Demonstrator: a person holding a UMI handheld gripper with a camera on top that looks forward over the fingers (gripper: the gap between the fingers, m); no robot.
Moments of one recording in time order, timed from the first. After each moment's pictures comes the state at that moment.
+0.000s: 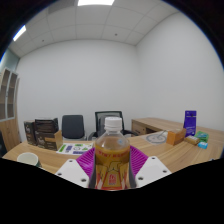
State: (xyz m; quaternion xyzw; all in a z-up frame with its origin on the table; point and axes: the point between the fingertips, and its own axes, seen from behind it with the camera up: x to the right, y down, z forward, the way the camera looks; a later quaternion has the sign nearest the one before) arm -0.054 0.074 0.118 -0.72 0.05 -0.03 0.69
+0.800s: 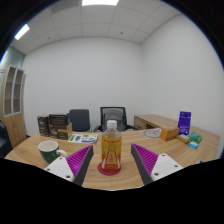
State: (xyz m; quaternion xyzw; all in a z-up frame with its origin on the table) arm -0.075 -0.044 0.135 -0.75 0.02 -0.02 0.67
